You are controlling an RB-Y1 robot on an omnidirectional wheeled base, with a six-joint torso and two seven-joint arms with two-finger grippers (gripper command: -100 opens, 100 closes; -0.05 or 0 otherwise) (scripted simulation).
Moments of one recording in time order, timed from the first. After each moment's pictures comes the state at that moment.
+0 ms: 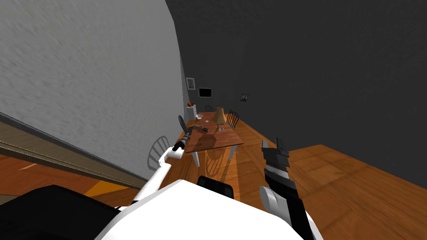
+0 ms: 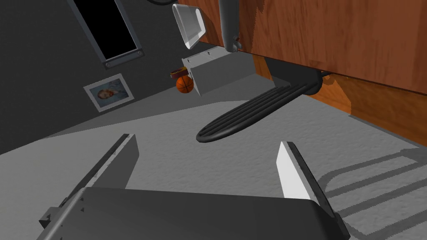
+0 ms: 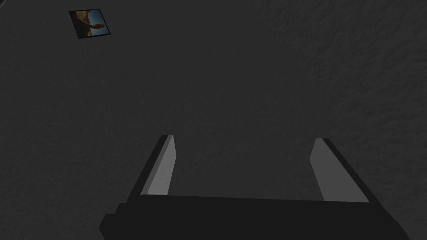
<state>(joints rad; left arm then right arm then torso) 0.12 0.31 0.19 -1.64 -0.03 0.36 0.06 0.49 -0.02 -0.04 -2.22 -0.02 -0.41 -0.06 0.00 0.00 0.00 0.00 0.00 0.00</state>
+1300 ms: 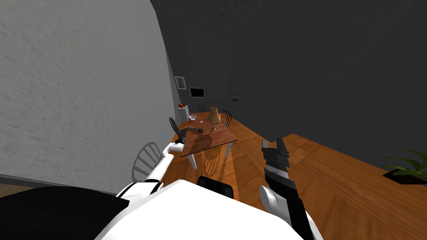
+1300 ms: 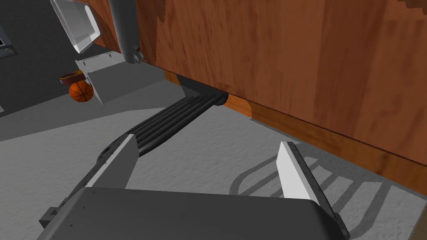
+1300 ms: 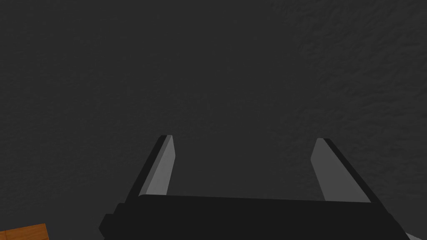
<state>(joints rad) -0.08 0.37 0.26 -1.32 0.04 0.68 0.20 0.49 -0.02 -0.04 -2.22 -0.02 -0.41 -0.06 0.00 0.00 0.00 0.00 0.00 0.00</state>
